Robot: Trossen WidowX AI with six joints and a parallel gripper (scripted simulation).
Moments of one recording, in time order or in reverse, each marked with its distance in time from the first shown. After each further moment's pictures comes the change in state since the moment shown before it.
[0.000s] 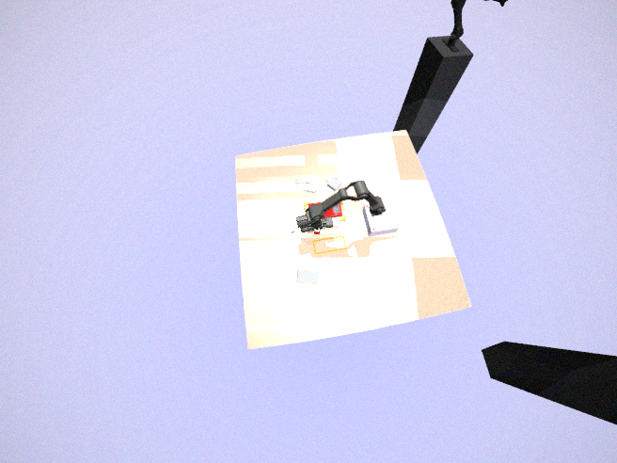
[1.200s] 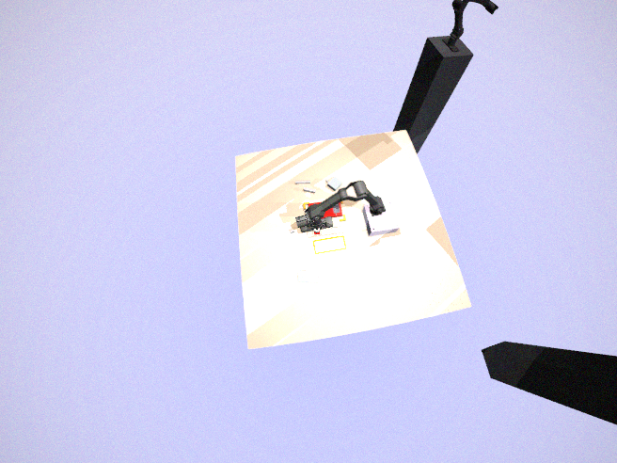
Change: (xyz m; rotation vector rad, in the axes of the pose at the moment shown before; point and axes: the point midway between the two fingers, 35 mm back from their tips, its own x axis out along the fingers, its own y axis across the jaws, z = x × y) arm -0.004 0.001 0.000 0.000 0.000 -0.001
